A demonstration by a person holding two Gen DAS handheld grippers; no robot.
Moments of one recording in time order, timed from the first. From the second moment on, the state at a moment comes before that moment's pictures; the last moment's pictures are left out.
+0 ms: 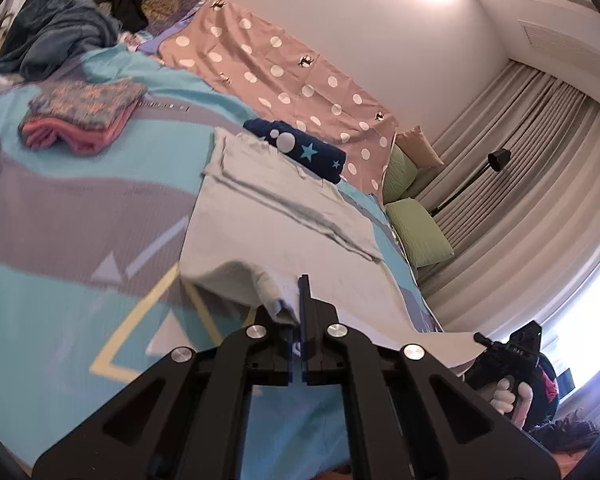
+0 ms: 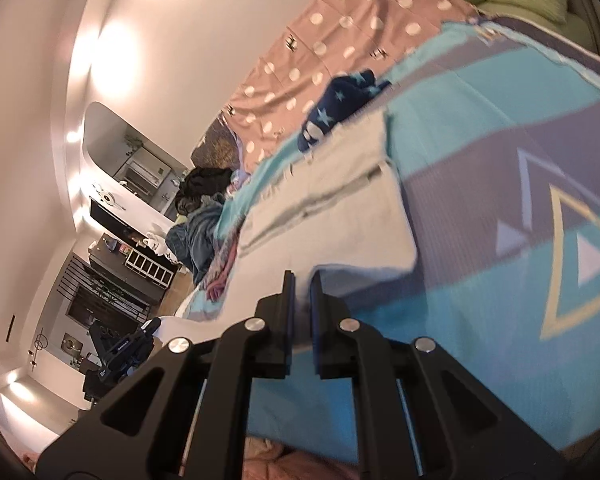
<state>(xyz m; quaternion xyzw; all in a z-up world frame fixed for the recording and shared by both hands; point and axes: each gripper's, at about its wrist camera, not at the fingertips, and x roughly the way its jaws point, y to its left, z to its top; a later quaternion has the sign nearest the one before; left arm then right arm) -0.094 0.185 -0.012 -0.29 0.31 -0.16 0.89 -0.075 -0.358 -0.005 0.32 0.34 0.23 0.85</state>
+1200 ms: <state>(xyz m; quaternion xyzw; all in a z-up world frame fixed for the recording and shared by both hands) 0.185 0.183 0.042 -0.25 0.32 -0.11 0.91 0.198 -0.300 0.048 0.15 0.32 0.12 0.93</state>
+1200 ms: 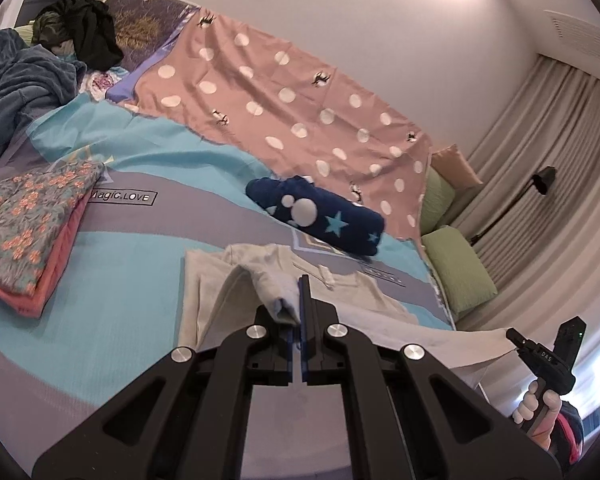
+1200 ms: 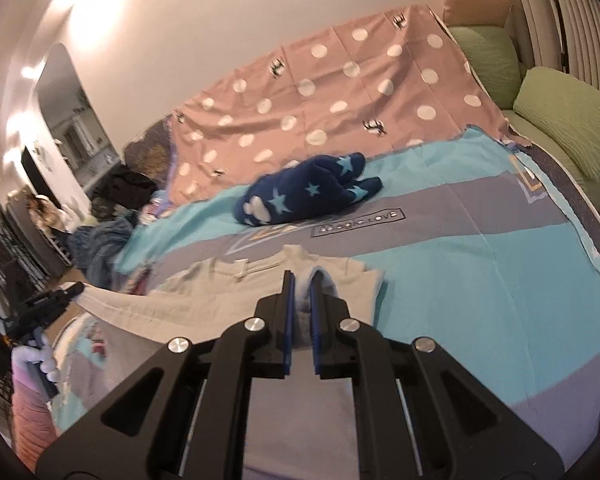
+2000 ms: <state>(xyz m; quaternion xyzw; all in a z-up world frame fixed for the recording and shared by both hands) 0.381 0.185 -0.077 -0.20 0.46 -0.04 0.87 0.349 -0.305 -0.065 0.12 0.44 0.06 0.89</state>
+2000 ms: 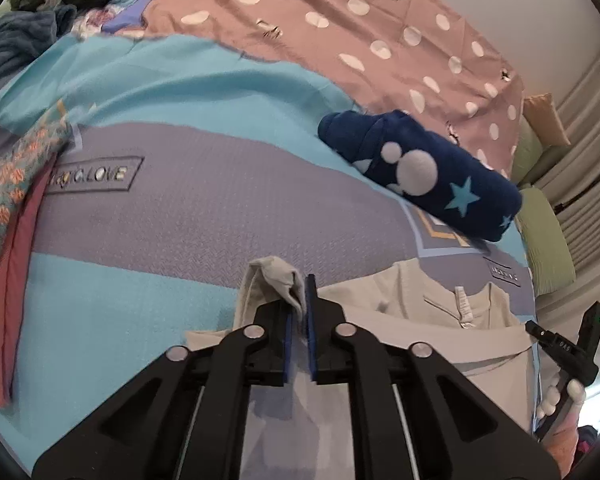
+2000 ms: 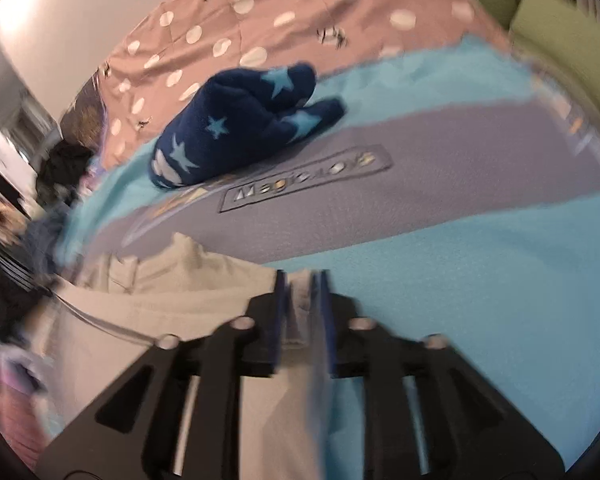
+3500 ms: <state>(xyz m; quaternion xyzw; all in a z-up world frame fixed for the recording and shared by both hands) 0.221 0.206 -0.062 -0.12 0.44 -0.04 0.89 0.175 -0.322 -0.064 0.09 0.44 0.09 0.89</state>
